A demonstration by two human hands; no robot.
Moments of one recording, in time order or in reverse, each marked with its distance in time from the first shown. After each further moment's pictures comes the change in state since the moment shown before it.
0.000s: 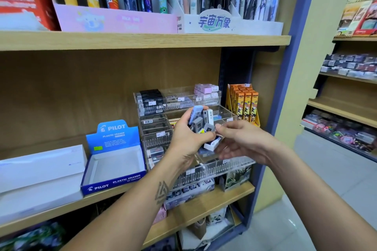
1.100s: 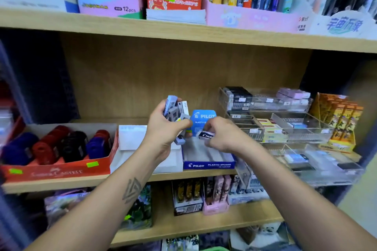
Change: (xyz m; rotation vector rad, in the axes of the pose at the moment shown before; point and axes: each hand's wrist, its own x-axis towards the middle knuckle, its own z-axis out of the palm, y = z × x) left_hand -0.082 0.064 -0.234 0.035 0.450 0.120; right_hand 0.051 -0.041 0.251 -1.001 -0.073 -0.376
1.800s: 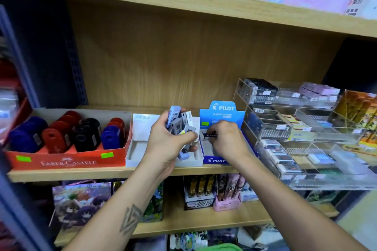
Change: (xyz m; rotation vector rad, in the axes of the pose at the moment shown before) left_hand -0.023 -0.027 -0.047 -0.067 0.015 -0.073; right_hand 0.026 -0.008 0.074 -0.179 0.278 -0.079
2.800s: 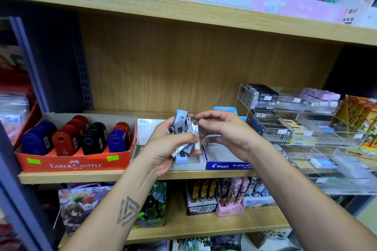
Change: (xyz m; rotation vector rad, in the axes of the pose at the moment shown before) left_hand 0.002 0.016 -0.014 -0.145 -0.203 -0.228; right_hand -0.005 -0.028 -0.055 1.265 -0.323 0.165
